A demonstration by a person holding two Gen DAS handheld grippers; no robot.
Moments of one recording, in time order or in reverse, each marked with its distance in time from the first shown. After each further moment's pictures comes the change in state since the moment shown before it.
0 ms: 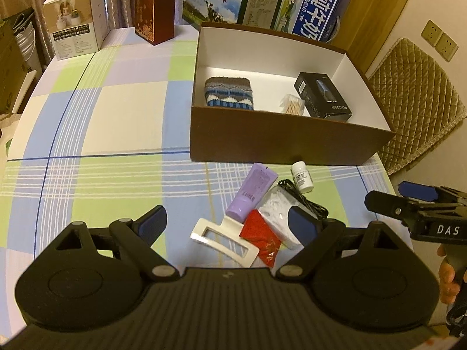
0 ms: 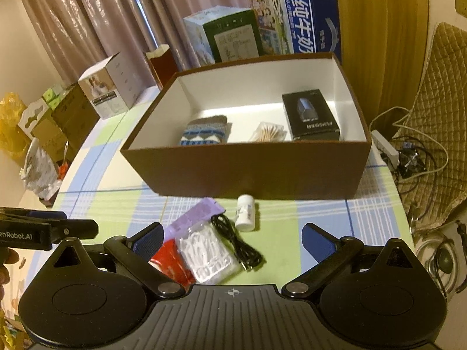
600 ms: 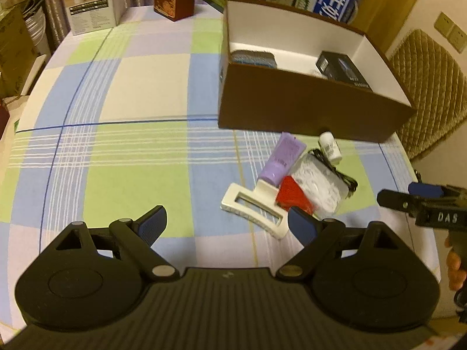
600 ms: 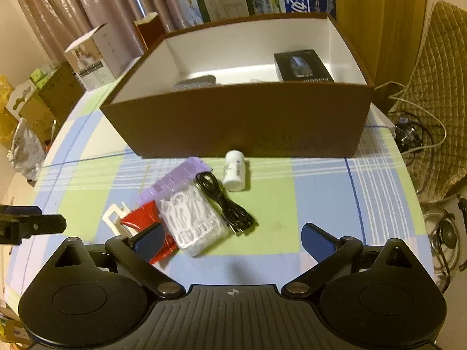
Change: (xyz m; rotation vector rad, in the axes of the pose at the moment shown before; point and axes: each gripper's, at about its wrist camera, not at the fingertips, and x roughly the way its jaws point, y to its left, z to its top) left arm 0.015 0.031 -0.036 -0.012 0.038 0.025; right arm 0.030 -0.010 -0.033 0.005 0.089 -0.042
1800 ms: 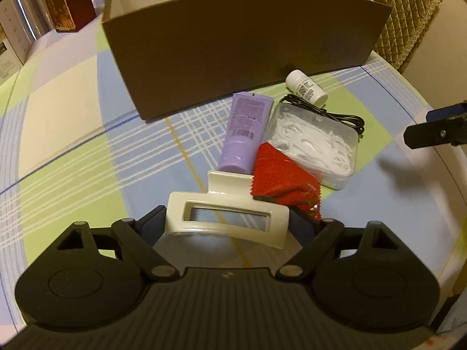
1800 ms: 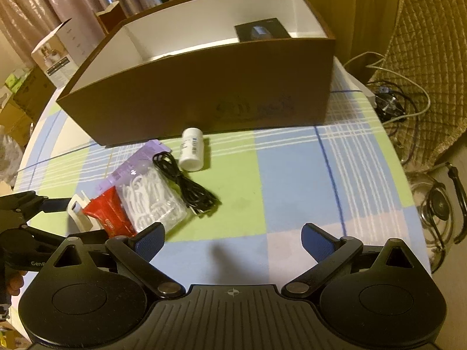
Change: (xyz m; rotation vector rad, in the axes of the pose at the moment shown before) left arm 0.100 -0.039 -0.004 0.384 0.033 -0.058; right arm 0.018 -0.029 -0.008 0.084 0.067 -0.054
